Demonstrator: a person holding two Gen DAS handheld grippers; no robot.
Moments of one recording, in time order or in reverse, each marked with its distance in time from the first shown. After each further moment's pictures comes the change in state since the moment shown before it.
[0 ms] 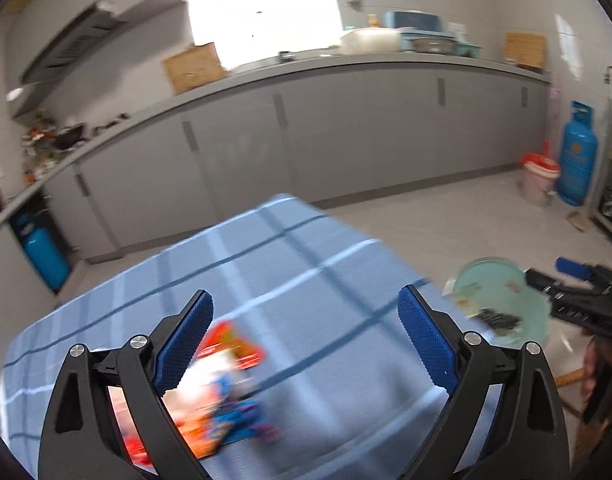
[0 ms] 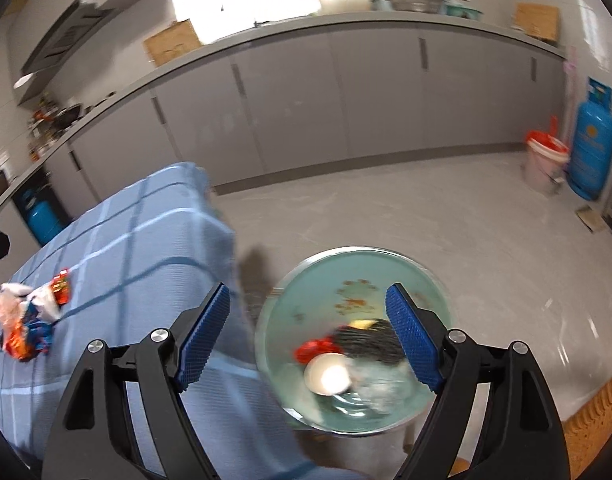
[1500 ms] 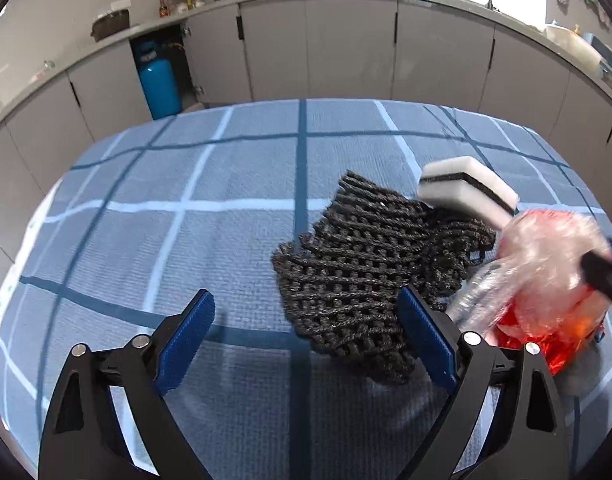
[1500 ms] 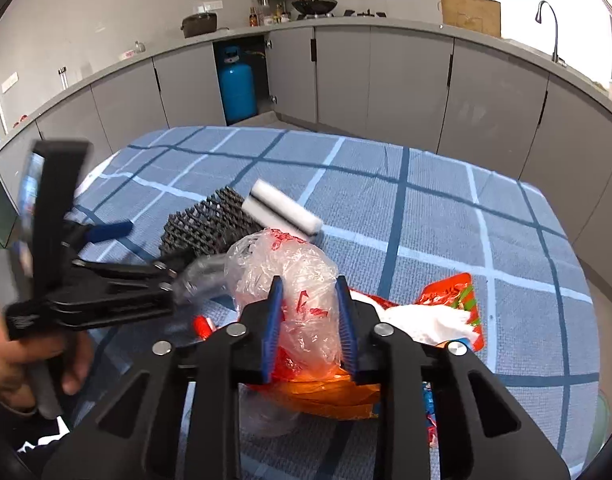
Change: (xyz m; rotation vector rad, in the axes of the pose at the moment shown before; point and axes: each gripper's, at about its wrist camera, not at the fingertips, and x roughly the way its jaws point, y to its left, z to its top) left arm 0.028 0.269 -0.165 -0.459 0.322 0.286; right arm 0.006 0.378 -0.041 -0.623 0.131 0.498
